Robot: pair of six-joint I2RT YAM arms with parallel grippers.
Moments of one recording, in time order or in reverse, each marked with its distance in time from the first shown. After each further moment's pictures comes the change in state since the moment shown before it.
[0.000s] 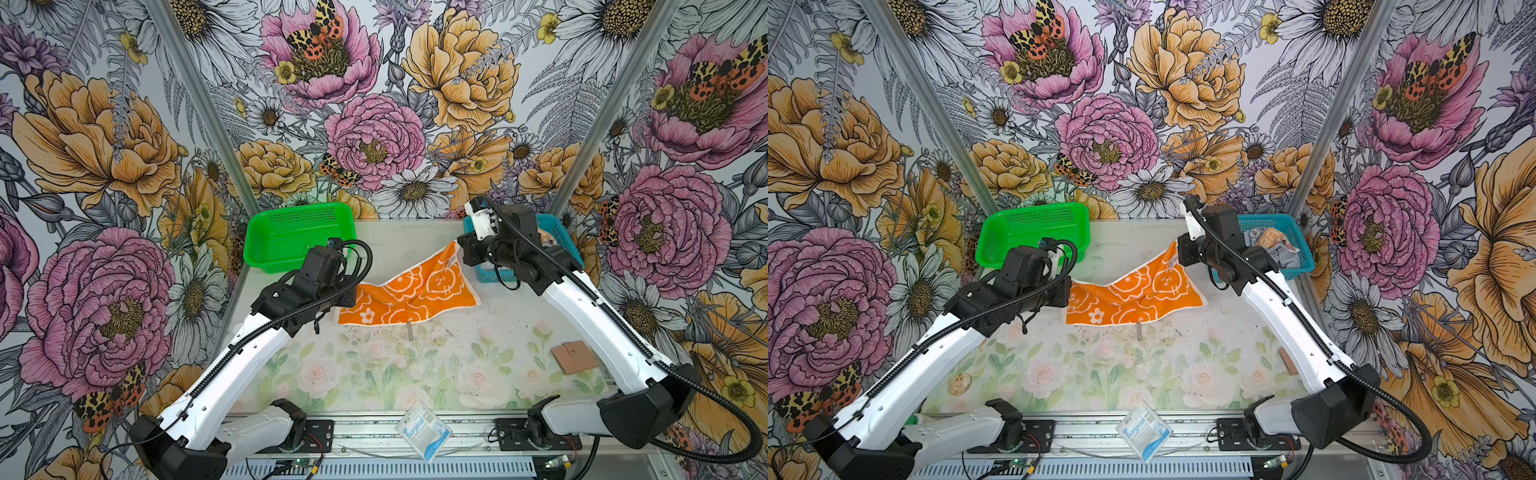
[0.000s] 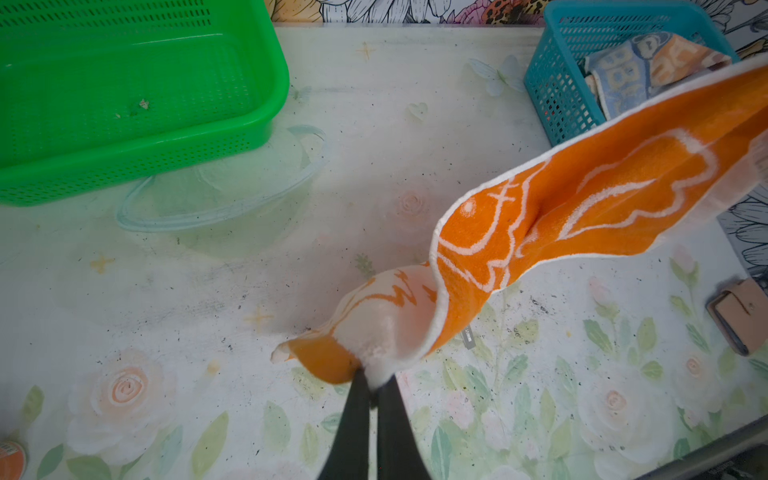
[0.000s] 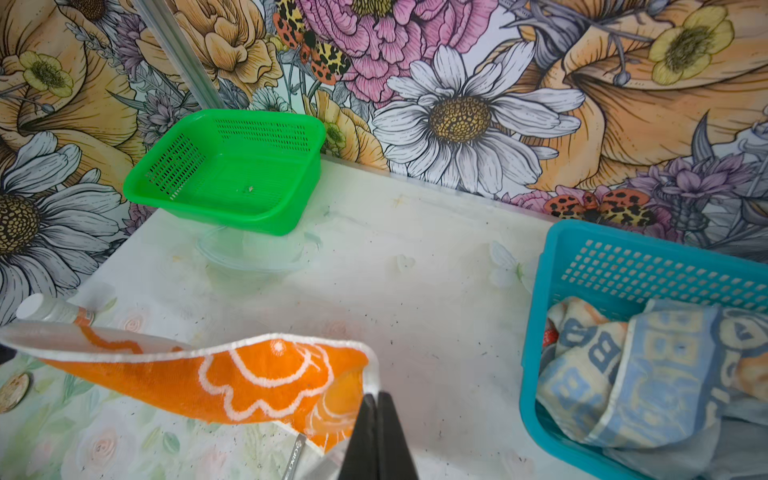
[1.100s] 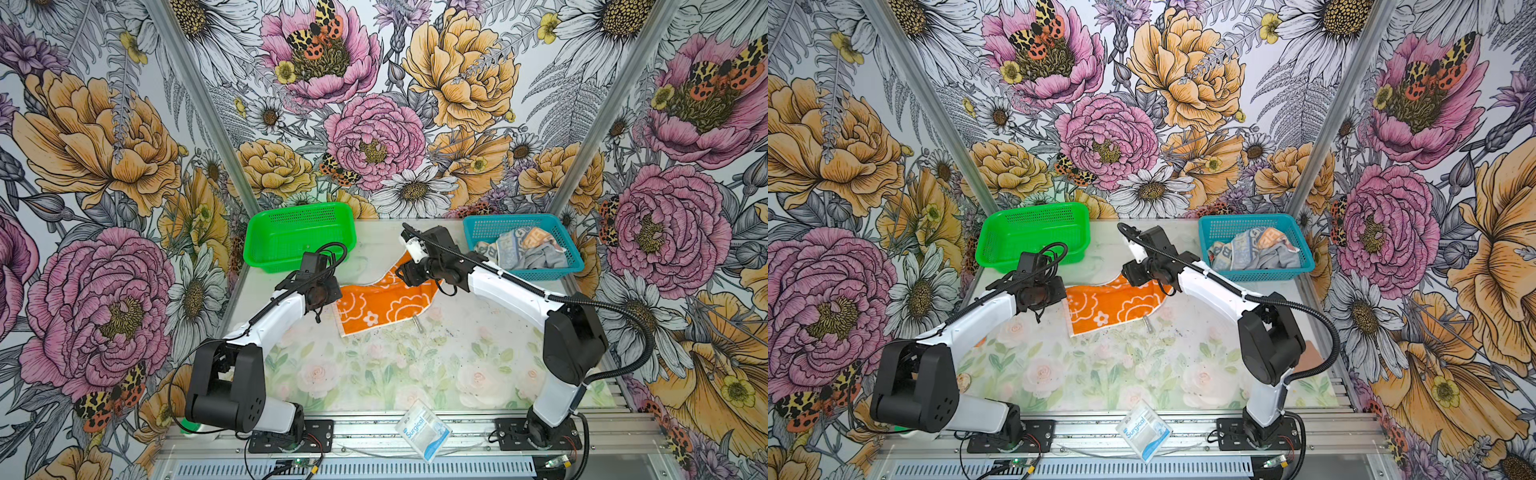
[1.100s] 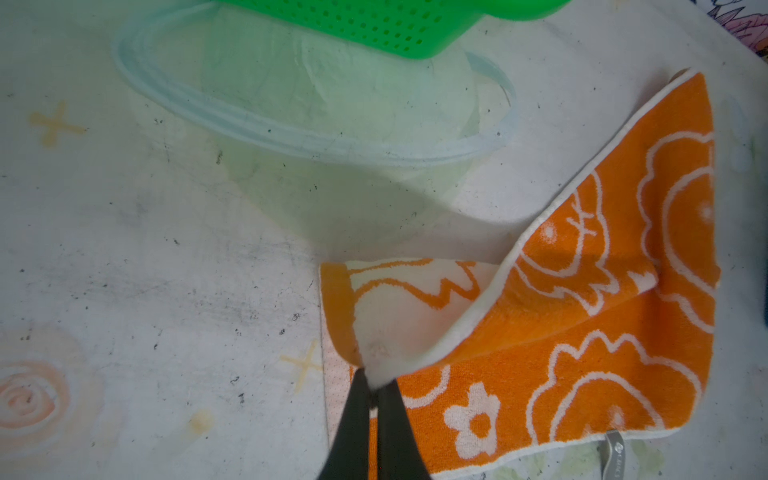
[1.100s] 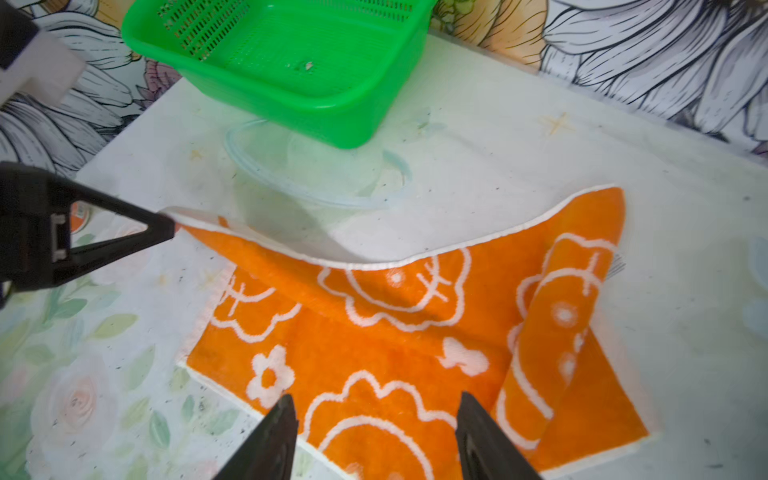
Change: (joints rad) left arm 0.356 0.316 -0.281 0.407 0.113 -0.185; right arm 0.237 0.349 -0.124 0.285 -0.082 0.013
